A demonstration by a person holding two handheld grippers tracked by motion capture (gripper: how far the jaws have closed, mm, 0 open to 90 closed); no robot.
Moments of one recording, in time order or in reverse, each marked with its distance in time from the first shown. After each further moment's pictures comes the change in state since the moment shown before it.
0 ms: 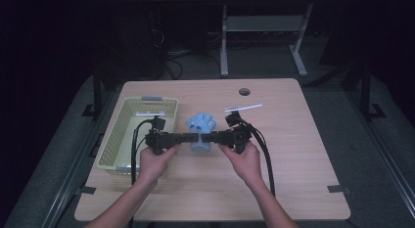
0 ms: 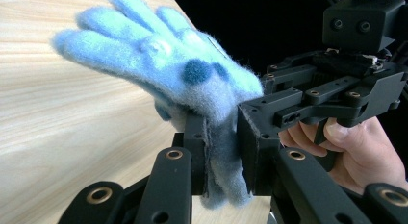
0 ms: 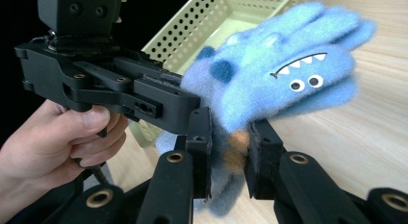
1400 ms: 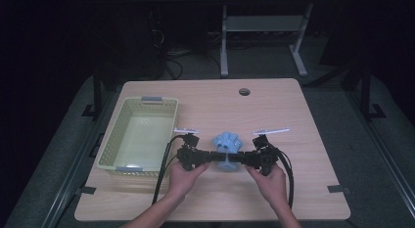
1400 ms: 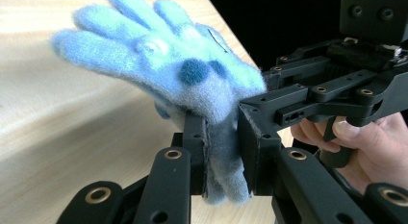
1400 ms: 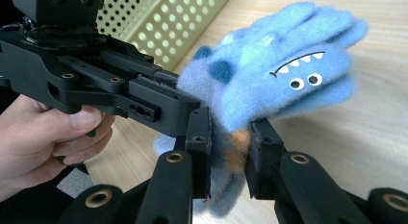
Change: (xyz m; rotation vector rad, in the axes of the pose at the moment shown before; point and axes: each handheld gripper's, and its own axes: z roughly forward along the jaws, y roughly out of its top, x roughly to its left) left arm -0.016 -0.041 0.083 0.117 -0.002 -0.003; right arm -0.042 -0.073 -0.041 0.005 -0.096 0.077
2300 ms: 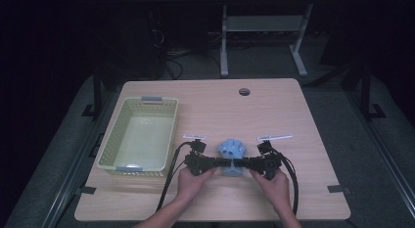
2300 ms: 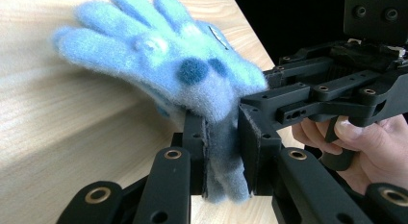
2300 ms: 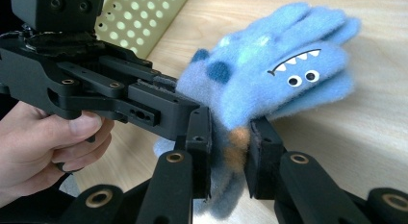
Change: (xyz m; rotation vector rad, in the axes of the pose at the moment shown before) left arm 0.015 -0.020 0.032 0.031 0.002 -0.057; right arm -0.030 -0.022 0.007 0.026 -0.002 0.057
